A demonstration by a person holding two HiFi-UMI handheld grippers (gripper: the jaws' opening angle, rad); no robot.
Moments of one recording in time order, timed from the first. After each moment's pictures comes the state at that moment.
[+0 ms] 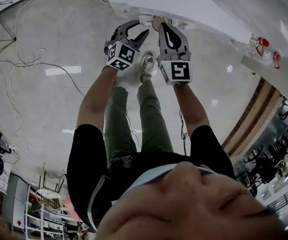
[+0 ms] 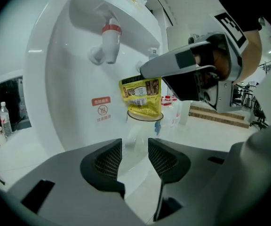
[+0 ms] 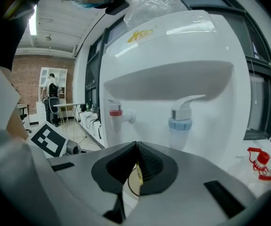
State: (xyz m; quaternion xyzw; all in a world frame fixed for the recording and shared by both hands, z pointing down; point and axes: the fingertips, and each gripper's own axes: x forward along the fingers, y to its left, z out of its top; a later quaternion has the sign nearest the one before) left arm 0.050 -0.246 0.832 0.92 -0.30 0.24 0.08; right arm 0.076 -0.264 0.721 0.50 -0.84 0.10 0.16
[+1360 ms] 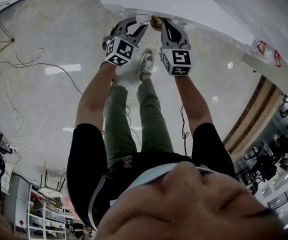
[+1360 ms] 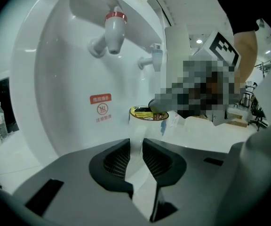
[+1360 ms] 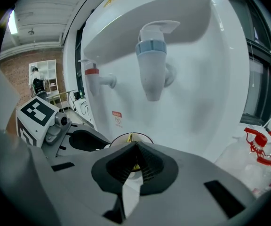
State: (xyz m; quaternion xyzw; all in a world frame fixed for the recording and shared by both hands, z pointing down) left arm 0.059 -0.260 0.842 0.93 -0.28 0.24 0.07; right arm 0.111 -0.272 0.798 0.51 -0.81 0.18 0.24
